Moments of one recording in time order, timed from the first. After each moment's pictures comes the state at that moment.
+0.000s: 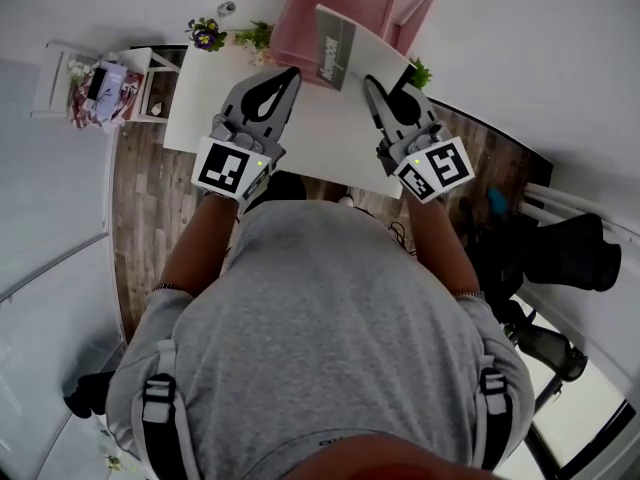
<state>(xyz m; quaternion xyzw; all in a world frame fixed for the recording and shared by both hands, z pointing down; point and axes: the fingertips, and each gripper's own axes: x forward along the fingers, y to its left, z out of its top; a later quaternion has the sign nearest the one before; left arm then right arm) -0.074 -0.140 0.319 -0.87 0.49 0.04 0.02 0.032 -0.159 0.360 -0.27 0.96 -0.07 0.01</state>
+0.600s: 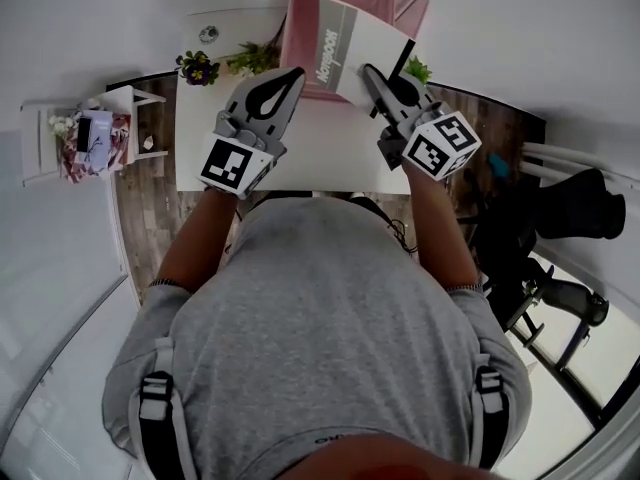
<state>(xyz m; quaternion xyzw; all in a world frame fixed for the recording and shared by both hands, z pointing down) -0.127 -0.216 0.337 -0.92 0.38 0.06 0.00 -0.020 -0.239 0.386 -0.34 0.92 -0.20 0.00</state>
